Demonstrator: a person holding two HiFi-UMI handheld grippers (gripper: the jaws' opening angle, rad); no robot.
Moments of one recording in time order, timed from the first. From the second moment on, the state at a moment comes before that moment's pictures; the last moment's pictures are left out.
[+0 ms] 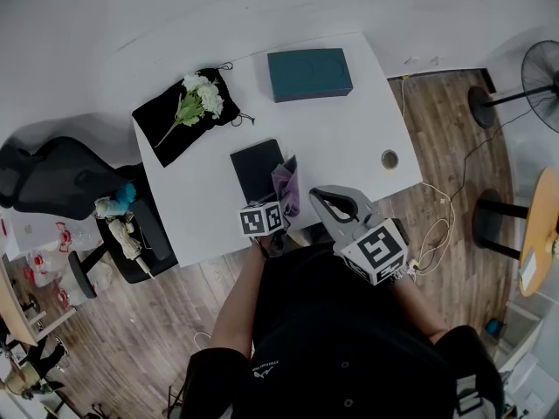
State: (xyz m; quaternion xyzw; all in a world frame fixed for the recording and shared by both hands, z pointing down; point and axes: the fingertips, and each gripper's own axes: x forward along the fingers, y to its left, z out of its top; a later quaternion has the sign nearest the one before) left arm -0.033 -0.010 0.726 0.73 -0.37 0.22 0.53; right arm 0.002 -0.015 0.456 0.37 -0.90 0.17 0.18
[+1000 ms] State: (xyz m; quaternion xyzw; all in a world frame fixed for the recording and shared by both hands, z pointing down) left arm -0.064 -0.006 0.726 0.72 -0.39 0.22 0.53; right arm -0.022 -0.016 0.458 0.35 -0.90 0.18 0.18
